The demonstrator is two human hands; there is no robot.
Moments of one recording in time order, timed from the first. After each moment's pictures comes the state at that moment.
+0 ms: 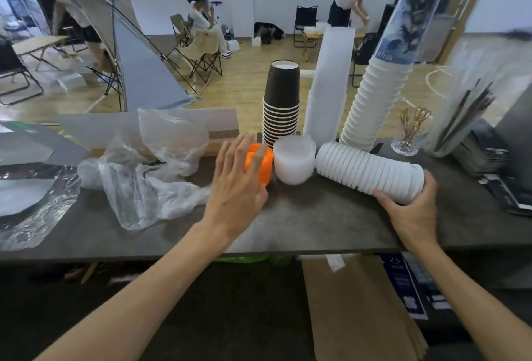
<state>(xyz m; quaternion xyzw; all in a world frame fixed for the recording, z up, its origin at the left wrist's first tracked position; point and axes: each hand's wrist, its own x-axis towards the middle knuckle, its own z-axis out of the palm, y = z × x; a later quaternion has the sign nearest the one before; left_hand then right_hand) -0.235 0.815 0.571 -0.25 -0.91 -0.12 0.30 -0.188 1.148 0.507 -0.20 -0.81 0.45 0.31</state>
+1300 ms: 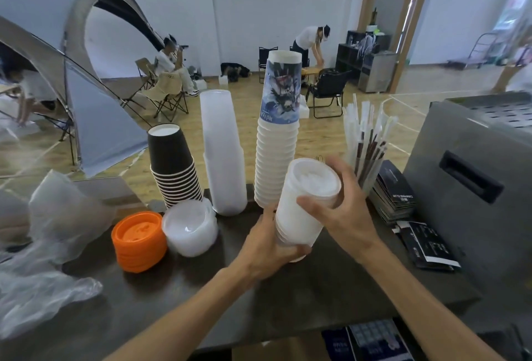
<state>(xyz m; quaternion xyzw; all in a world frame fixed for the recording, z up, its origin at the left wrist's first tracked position) -0.275 1.072 0.560 -0.24 -0.84 -0.49 -0.05 -0.230 1.241 0.616 0.02 -0.79 0.57 0.23</state>
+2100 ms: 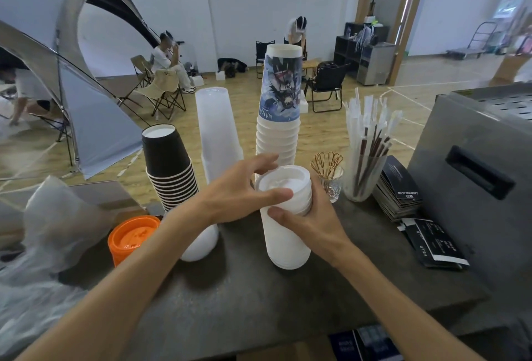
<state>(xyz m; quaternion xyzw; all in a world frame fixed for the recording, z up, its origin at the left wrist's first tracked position) -0.313 1.033 0.678 -0.34 -0.86 -0.36 -0.07 -0.252 1.203 0.602 0.03 -0.75 0.64 0.15</state>
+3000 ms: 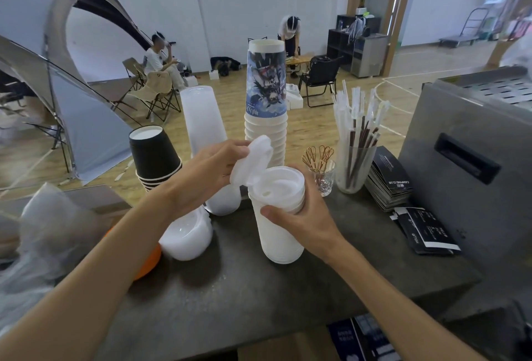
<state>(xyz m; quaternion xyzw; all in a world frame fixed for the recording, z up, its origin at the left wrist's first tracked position) -0.324 1.020 0.692 -0.23 -0.76 -0.57 -0.20 -0.245 1.204 0.595 0.04 -0.75 0.64 0.18</state>
